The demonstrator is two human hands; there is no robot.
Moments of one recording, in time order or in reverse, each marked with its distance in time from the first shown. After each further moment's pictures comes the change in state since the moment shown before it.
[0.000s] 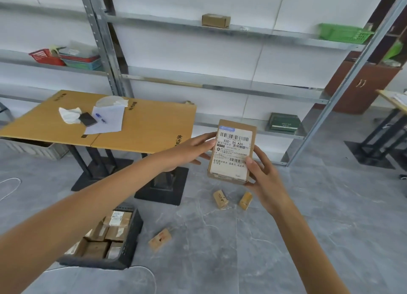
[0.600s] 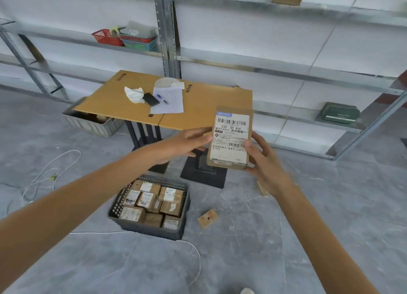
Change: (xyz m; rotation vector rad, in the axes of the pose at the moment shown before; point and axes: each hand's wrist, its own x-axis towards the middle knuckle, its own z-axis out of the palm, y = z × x) left_hand -0.184 -0.158 -0.190 -0.052 0.110 -0.134; right_hand -0.004 0.077 0.279 0.003 -0.152 0.123
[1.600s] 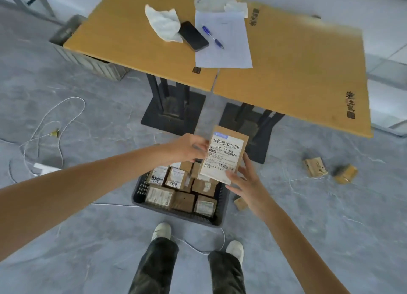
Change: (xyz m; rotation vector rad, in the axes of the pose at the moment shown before) left_hand 0.184 -0.361 -0.230 -0.061 -0.128 -0.282; right_hand 0.272 0.293 0.208 -0.162 -0.045 0.457
